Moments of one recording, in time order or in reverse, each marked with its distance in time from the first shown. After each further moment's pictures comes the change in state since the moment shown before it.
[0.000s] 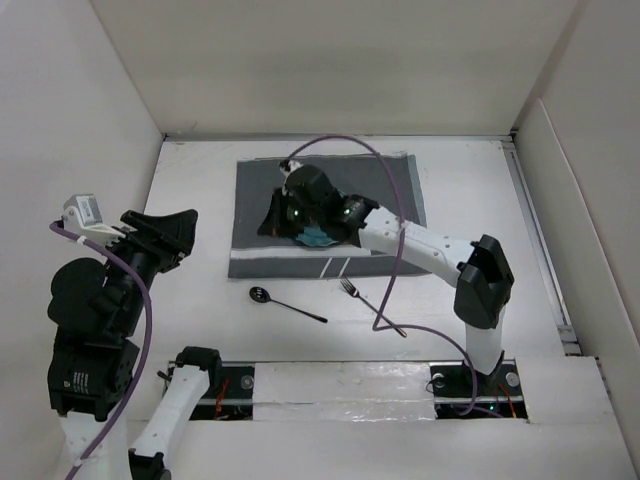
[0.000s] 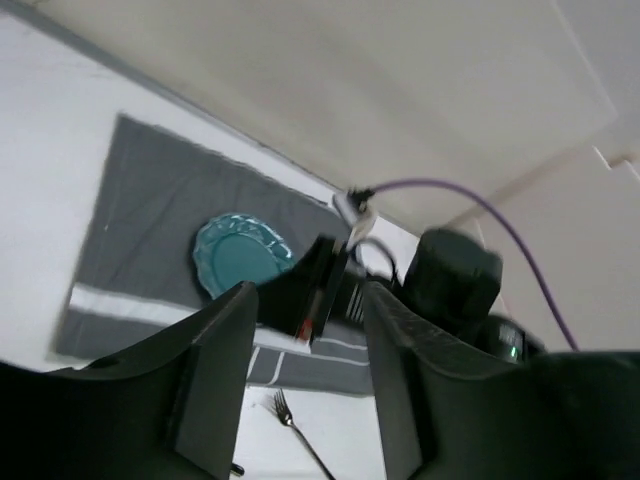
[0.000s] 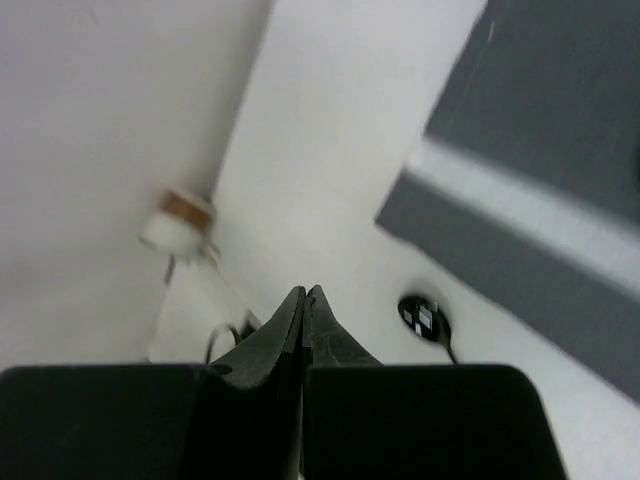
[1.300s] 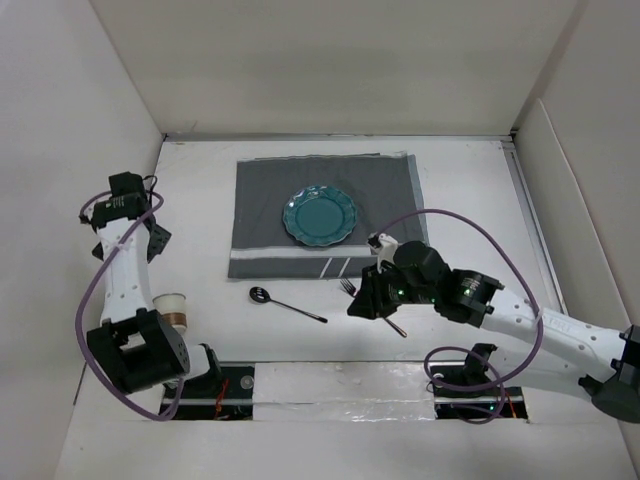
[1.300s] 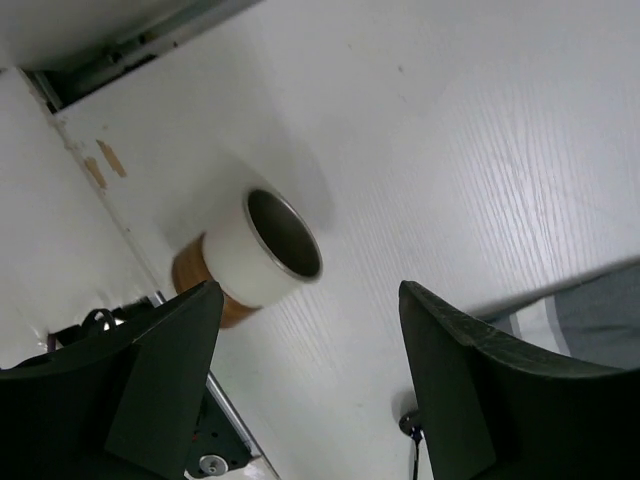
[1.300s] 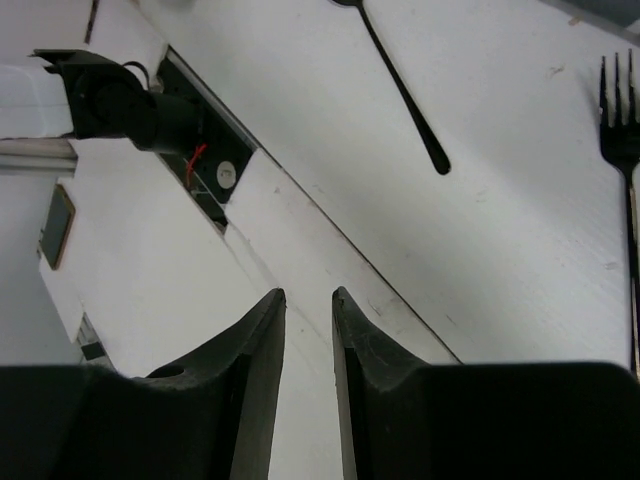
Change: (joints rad) left arm 0.427 0.699 -0.159 -0.343 -0.418 -0.039; right arm 0.055 -0.916 -0.940 -0.097 -0.106 -0.110
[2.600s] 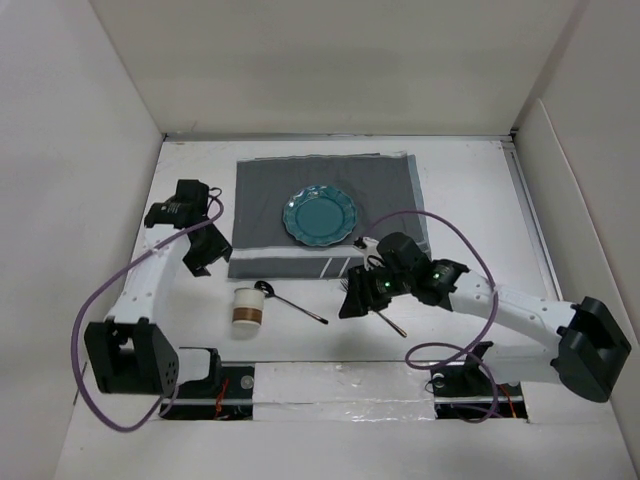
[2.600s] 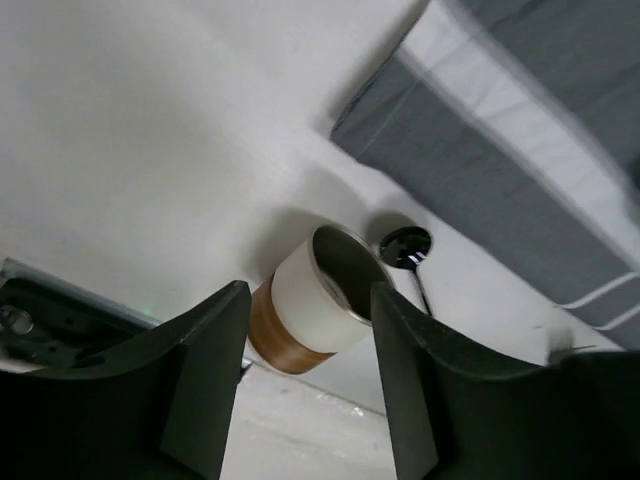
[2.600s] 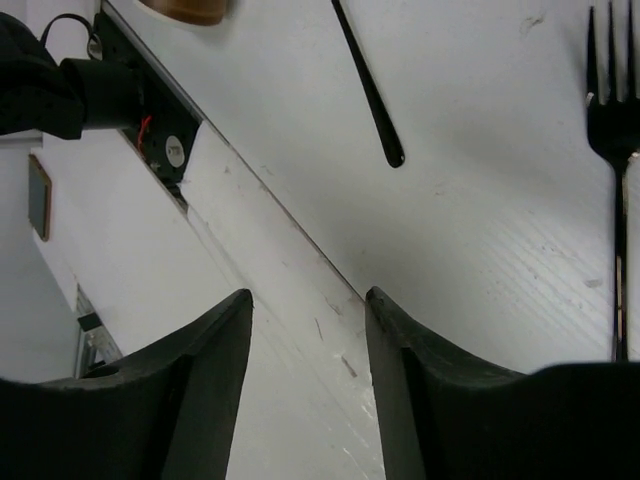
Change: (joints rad) left arm -0.343 0.045 -0.100 0.024 0.299 0.039; right arm -0.137 0.201 -0.056 0.083 -0.195 -0.070
